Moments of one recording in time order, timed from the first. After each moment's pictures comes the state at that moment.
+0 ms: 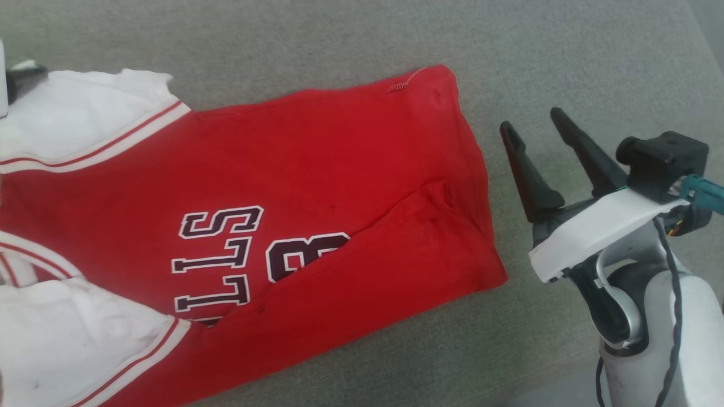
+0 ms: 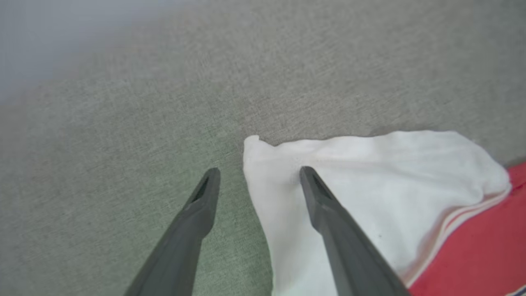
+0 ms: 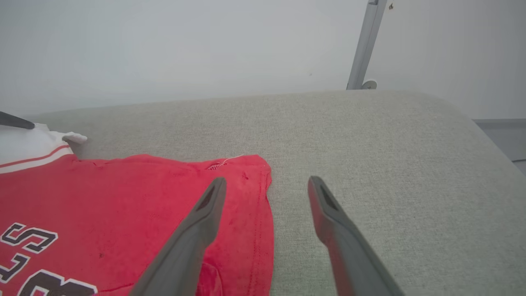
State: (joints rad) left arm -1.36 0.88 -1.06 0.67 -1.22 -0.01 0.70; right arm -0.33 -0.06 0.09 -0.18 0.30 0.13 0.29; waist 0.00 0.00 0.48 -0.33
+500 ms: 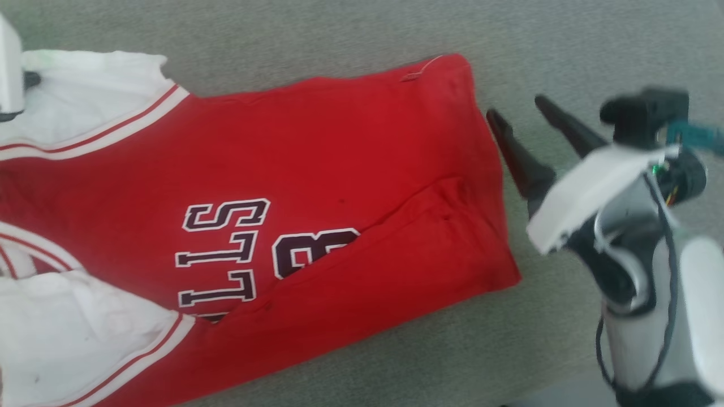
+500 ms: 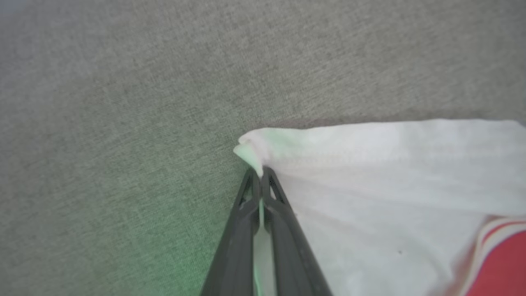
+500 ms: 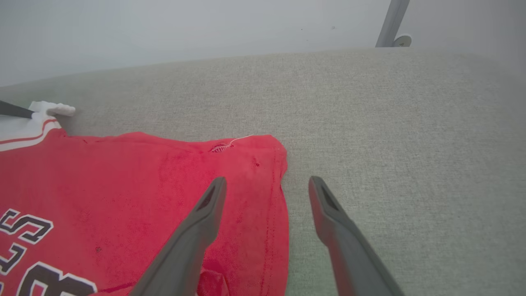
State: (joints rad) left arm -1.39 0.80 -1.08 0.82 -1.22 -0.04 0.77; right arm -0.43 -0.07 0.09 -0.15 0.34 0.13 0.49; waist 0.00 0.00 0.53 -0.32
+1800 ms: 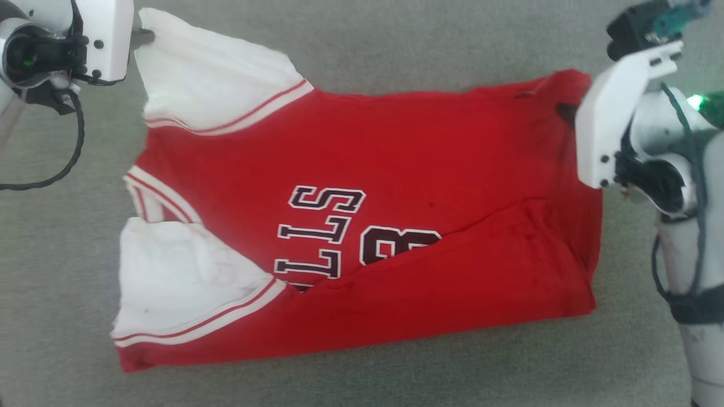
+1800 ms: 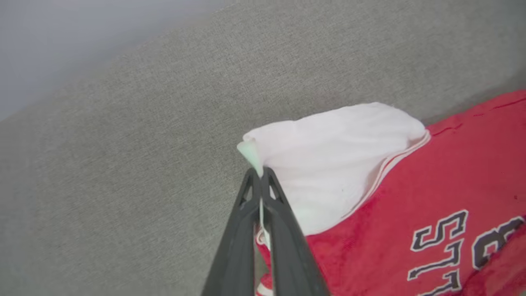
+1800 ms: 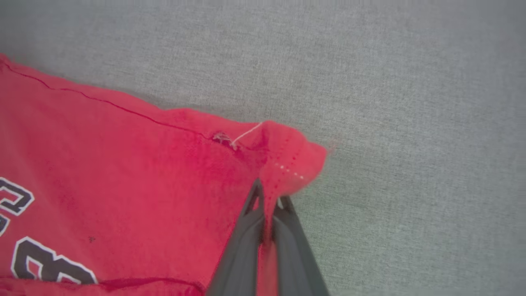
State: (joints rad) left arm -1.48 0.63 -1.12 0.78 -1.26 -0.13 0.74; right arm -0.75 -0.23 0.10 0.16 0.37 0.13 0.98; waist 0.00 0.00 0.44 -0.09
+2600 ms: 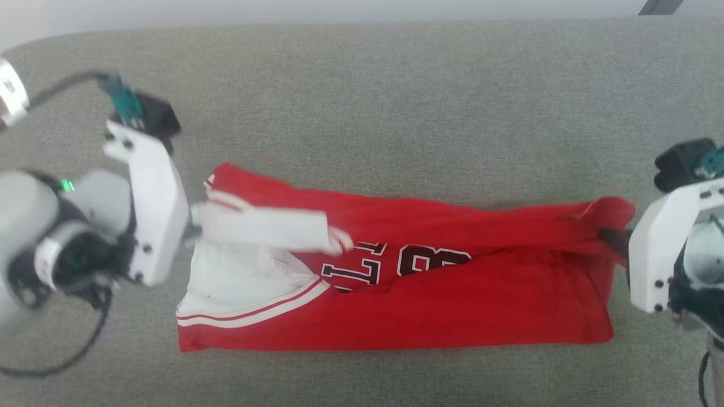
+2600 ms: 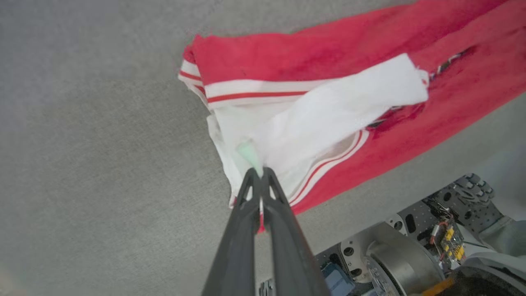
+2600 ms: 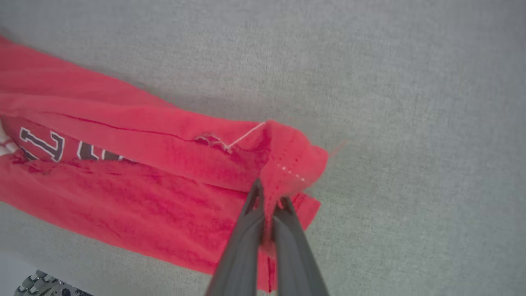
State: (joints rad) left arm -1.14 1.00 -1.17 -0.09 -1.39 0.25 0.86; right arm -0.31 -0.29 -0.06 -0.20 0.45 0.13 1.14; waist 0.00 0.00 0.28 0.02
